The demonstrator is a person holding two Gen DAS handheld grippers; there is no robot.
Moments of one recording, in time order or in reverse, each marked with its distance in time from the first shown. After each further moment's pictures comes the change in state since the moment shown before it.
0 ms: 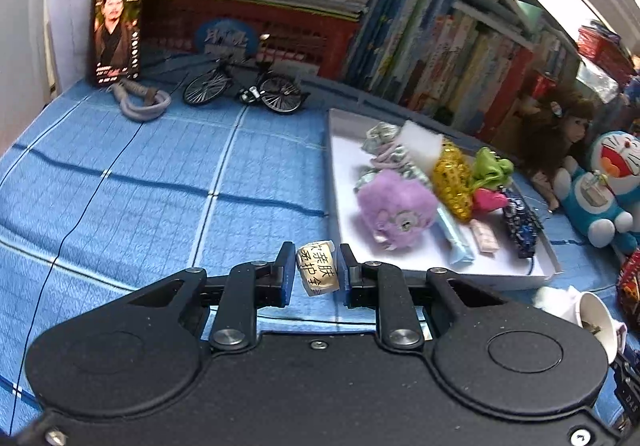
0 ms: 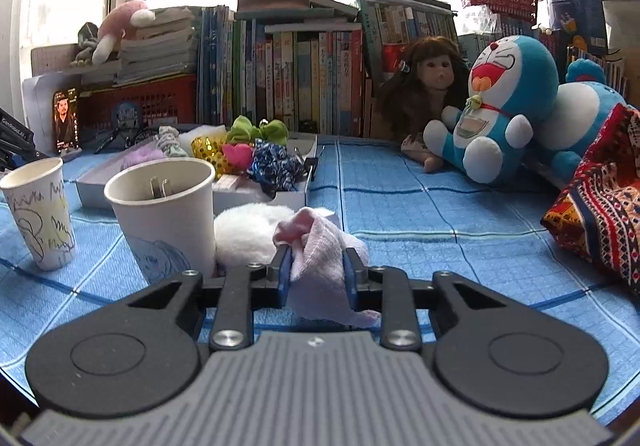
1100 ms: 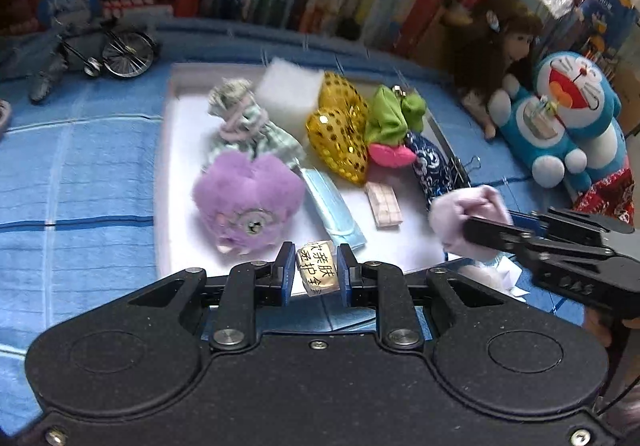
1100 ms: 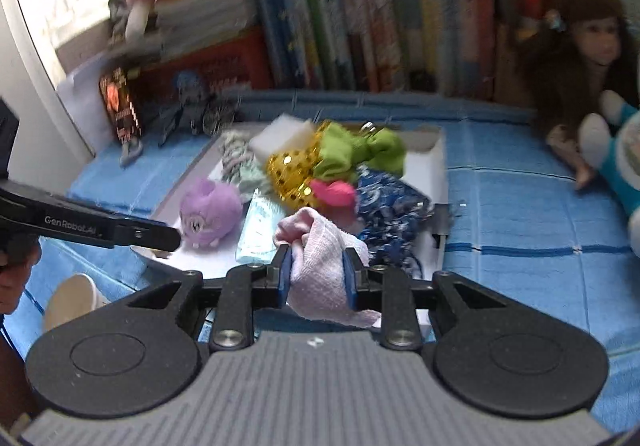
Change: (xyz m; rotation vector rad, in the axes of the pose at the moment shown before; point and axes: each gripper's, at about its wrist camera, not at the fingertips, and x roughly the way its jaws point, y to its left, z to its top) left arm 0.083 -0.105 0.055 0.141 0.342 -0.171; right arm 0.152 0.038 0.129 -0.016 0.406 0.337
